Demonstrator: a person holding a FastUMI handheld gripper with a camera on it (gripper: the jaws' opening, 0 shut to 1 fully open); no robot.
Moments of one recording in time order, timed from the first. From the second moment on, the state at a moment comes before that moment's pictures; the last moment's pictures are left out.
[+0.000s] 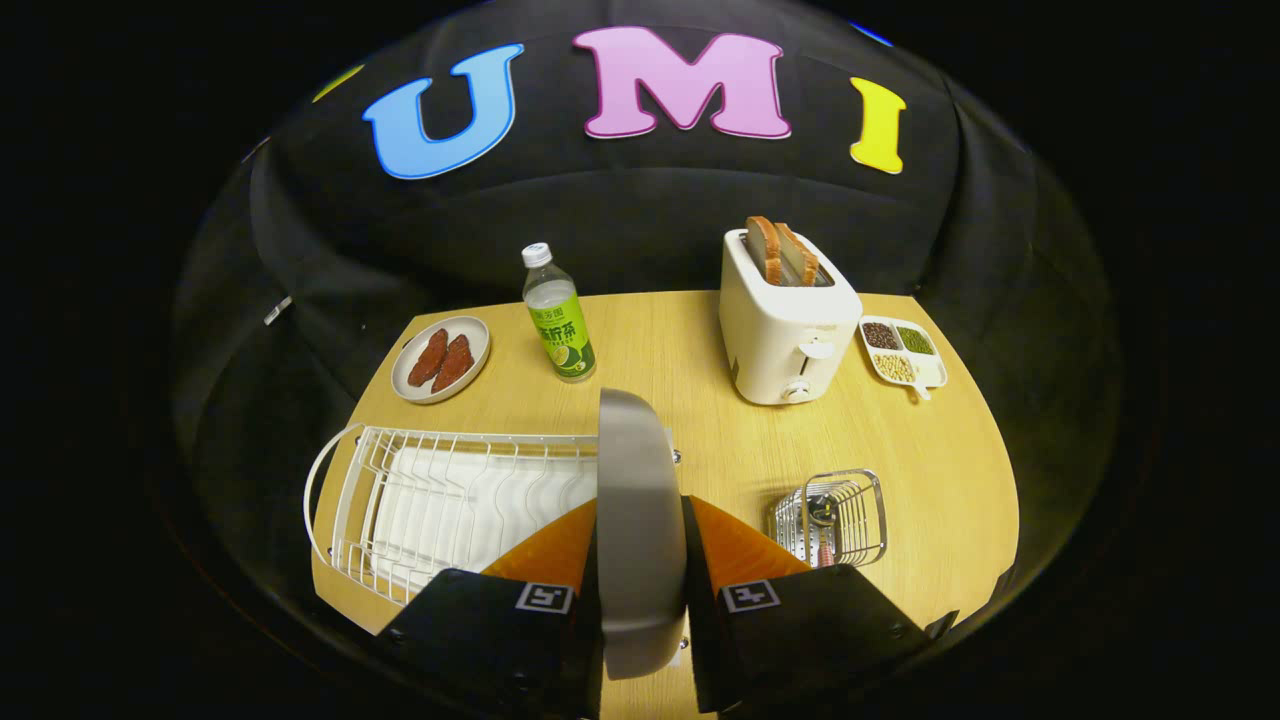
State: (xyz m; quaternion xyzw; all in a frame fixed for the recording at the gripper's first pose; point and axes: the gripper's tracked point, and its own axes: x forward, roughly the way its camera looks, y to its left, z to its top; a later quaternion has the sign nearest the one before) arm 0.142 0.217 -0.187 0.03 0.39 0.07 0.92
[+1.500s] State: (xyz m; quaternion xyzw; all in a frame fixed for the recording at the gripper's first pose) arm 0.135 0.208 -0.168 0.02 0.40 0.05 0.91
